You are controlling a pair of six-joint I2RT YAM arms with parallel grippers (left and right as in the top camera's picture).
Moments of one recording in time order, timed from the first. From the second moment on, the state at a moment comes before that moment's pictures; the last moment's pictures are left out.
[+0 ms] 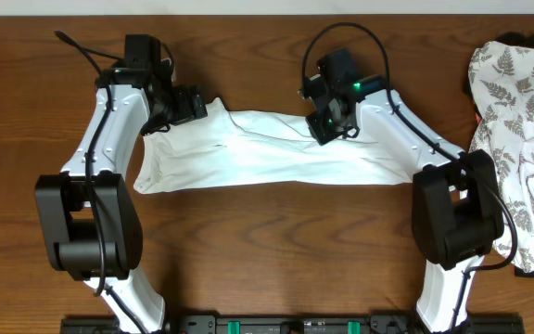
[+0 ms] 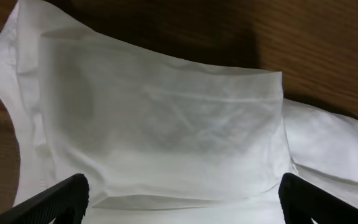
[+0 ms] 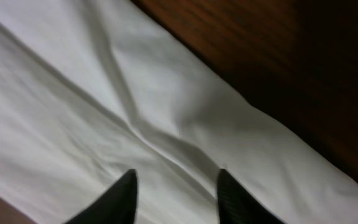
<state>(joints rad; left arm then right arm) 0.00 1.92 1.50 -0.82 0.17 -0.27 0.38 2.05 1.55 -0.77 -0.10 -0.12</state>
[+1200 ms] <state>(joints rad) 0.00 1.92 1.50 -0.82 0.17 -0.27 0.36 2.05 1.40 -0.90 -0.07 0.12</state>
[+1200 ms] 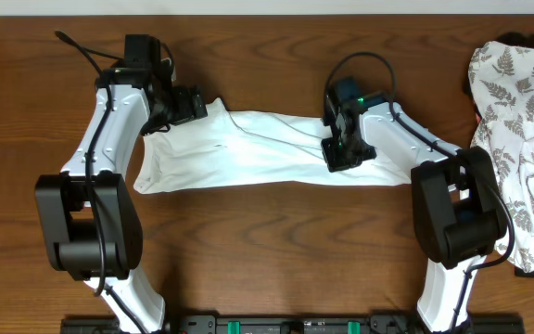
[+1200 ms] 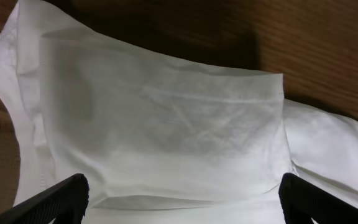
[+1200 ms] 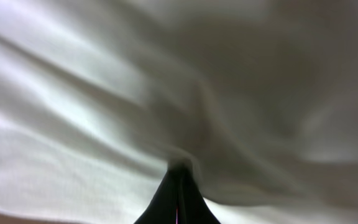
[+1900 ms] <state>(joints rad) 0.00 1.92 1.50 -0.82 0.17 -0.27 0.24 1.90 1.51 -1.00 0.02 0.26</state>
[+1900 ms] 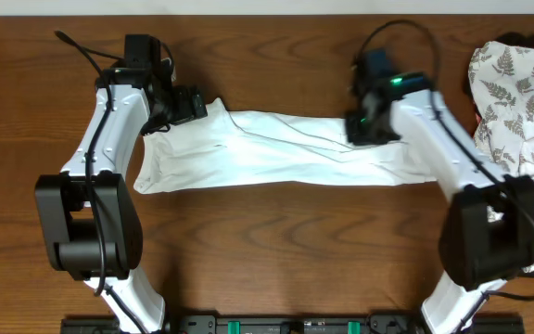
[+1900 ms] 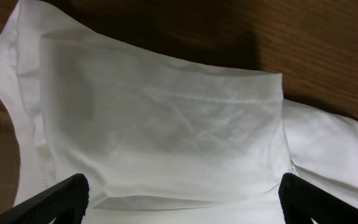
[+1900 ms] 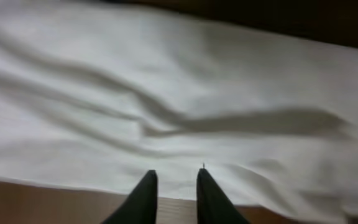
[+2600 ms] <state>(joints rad) 0.00 1.92 1.50 -0.82 0.17 -0.27 0.08 1.90 1.51 -1.01 0.06 0.43</state>
